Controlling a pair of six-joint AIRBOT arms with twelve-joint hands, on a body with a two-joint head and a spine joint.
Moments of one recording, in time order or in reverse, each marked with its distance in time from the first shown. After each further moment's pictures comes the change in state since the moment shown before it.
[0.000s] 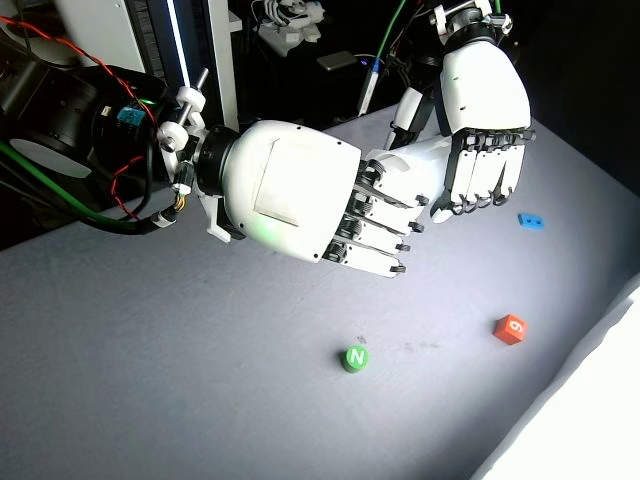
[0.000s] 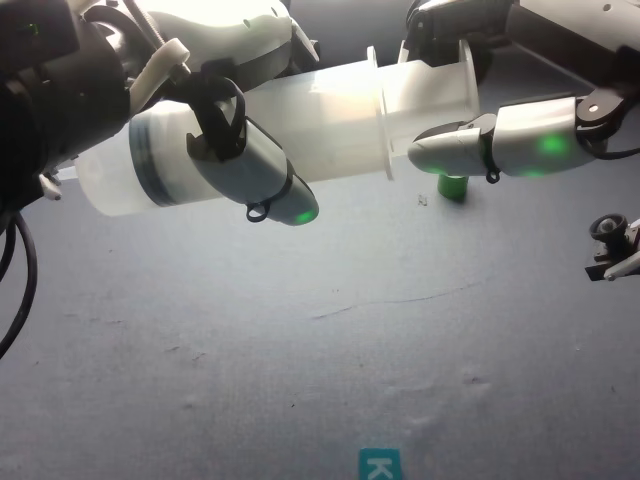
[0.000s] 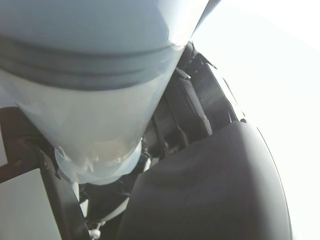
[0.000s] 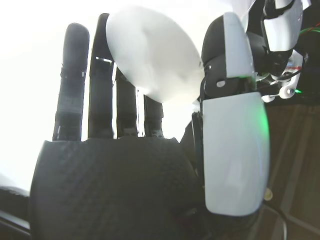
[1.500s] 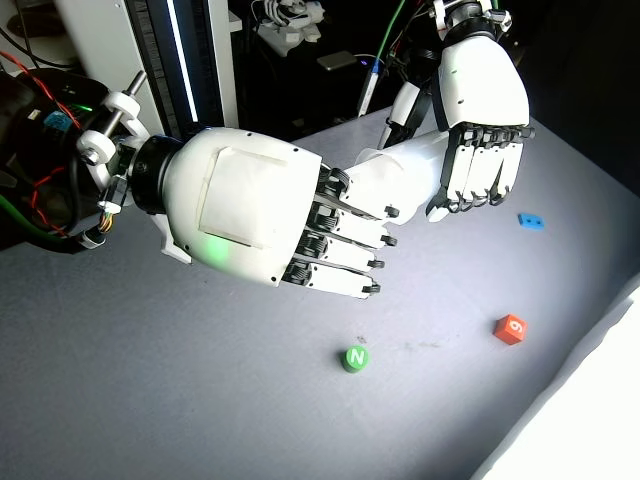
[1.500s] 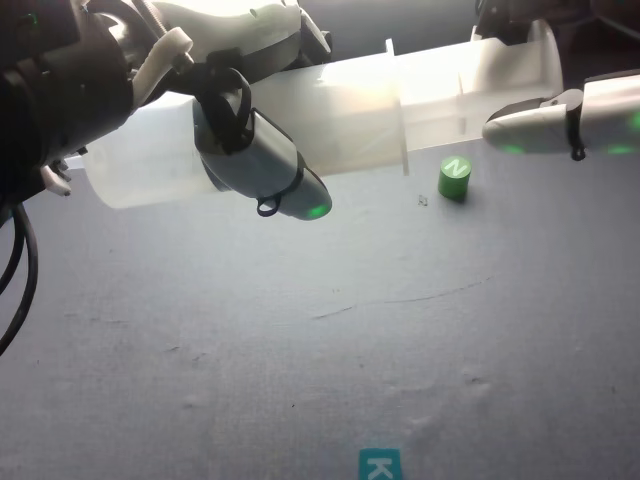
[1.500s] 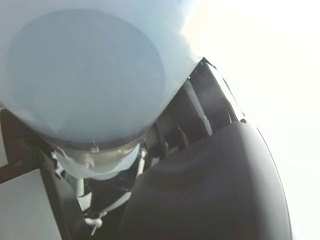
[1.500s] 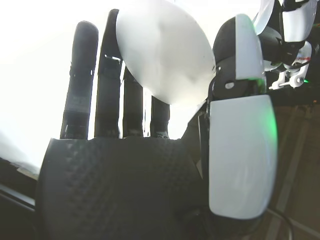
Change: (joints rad) left arm -0.011 0.000 0.000 -0.011 0.018 -0.003; right arm -0.015 0.120 0.016 -0.024 -0.013 0.022
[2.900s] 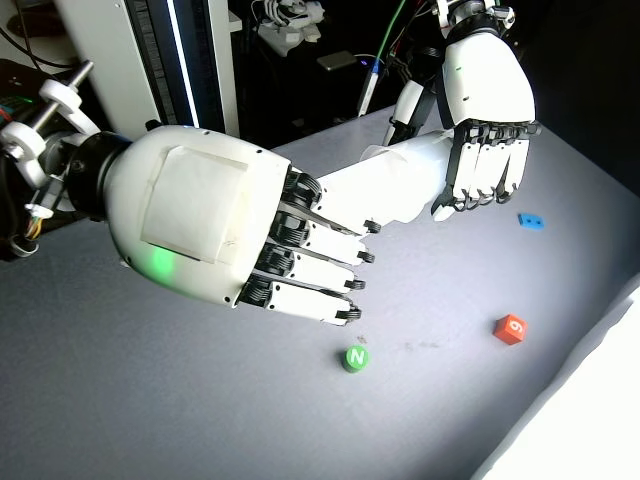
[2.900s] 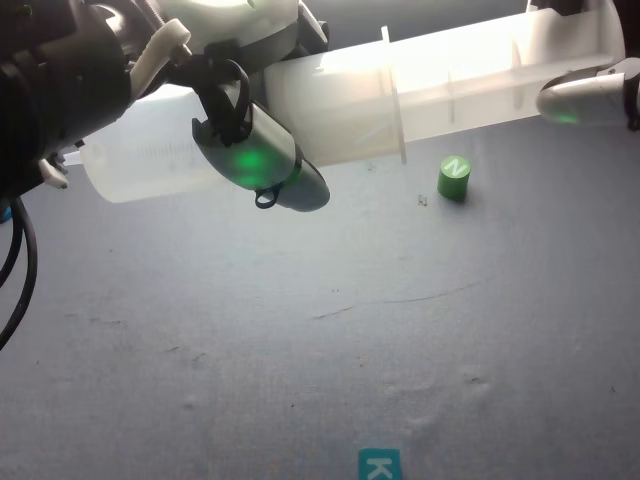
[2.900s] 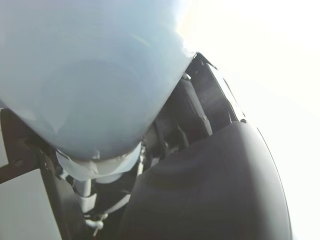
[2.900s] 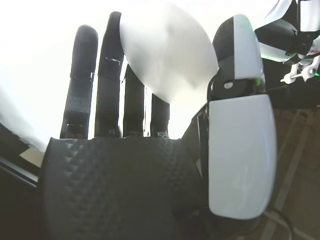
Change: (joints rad) left arm -0.008 0.000 0.000 0.000 -0.007 0.012; right arm 0.021 0.074 0.007 -0.022 -0.024 0.019
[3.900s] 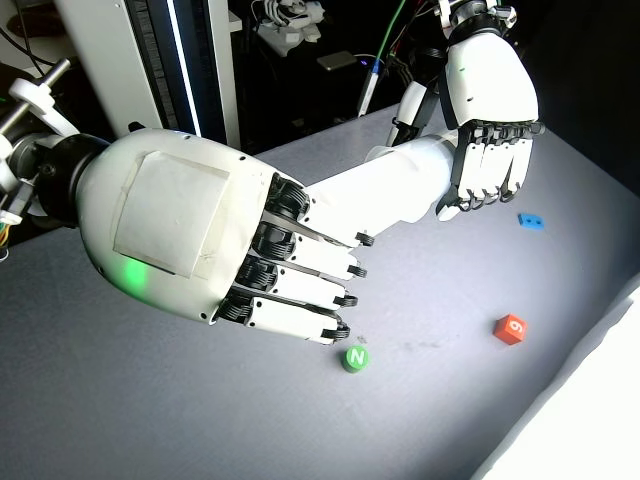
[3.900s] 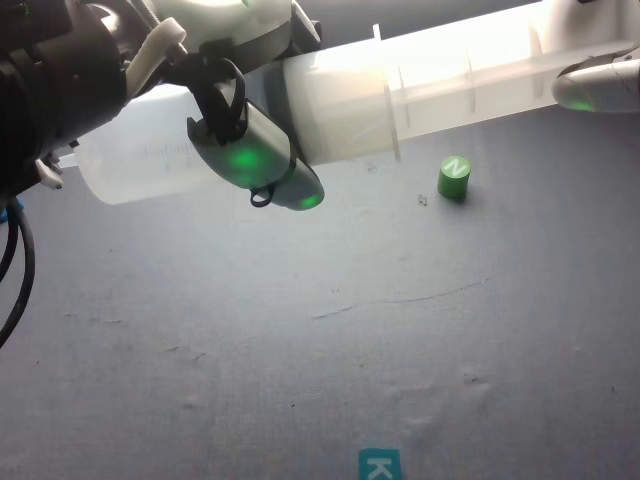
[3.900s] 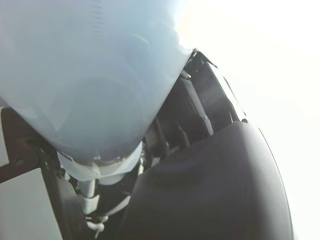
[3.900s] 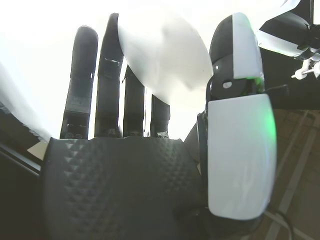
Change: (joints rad) left arm -0.001 0.002 0.000 -0.003 -0.012 0.003; right arm 0.014 0.014 0.005 0.000 -0.013 0.015
